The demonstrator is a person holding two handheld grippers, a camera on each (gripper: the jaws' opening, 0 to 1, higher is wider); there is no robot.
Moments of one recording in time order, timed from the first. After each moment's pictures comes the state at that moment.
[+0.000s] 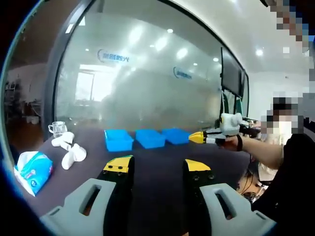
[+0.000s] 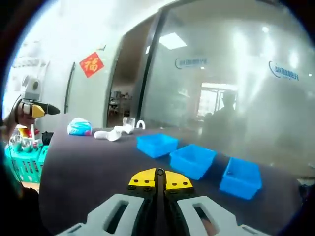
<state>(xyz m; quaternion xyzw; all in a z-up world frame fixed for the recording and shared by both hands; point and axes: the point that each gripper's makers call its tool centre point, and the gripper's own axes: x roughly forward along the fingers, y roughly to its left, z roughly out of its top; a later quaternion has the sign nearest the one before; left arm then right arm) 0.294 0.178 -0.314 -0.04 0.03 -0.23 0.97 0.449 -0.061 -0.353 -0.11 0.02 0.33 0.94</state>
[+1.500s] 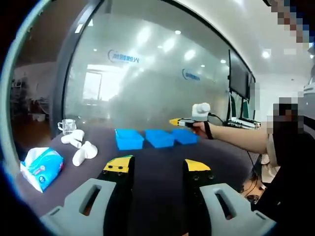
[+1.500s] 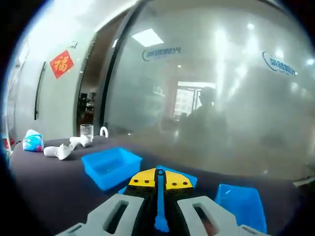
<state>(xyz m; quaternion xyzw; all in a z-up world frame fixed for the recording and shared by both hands) 0.290 0.209 -0.317 -0.05 0.02 -0.20 0.98 0.631 -0.035 -0.324 -0.09 0.03 0.23 0.97</state>
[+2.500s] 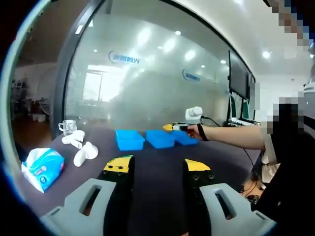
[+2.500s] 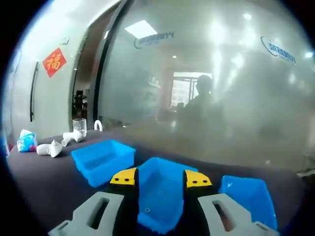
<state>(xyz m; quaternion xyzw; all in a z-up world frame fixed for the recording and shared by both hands) 0.288 0.210 -0.316 -0.05 0.02 -0.20 0.98 0.637 -0.041 -0.350 -0.08 0.07 0.21 0.97</state>
